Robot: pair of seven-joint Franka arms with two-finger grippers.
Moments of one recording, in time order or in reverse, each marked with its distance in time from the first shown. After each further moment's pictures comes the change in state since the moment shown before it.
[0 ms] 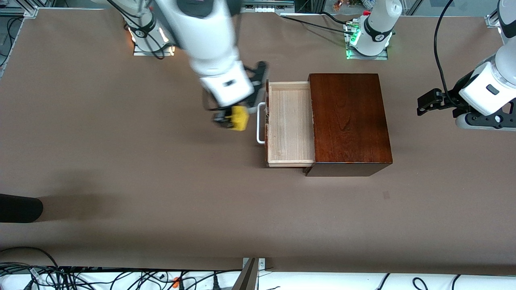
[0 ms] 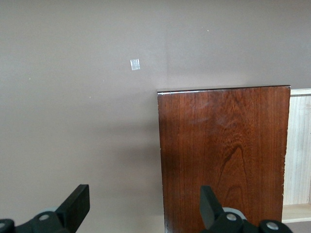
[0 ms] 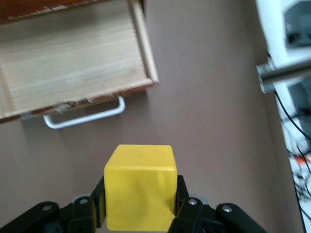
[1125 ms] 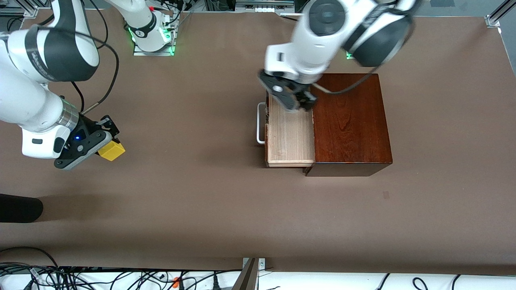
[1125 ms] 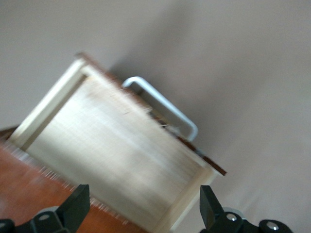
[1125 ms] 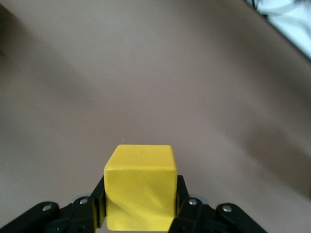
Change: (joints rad) left arm -0.255 0.231 -0.434 0.037 0.000 0.207 0.251; right arm -0.450 -0.254 -0.042 -0.594 0.040 0.193 0.124
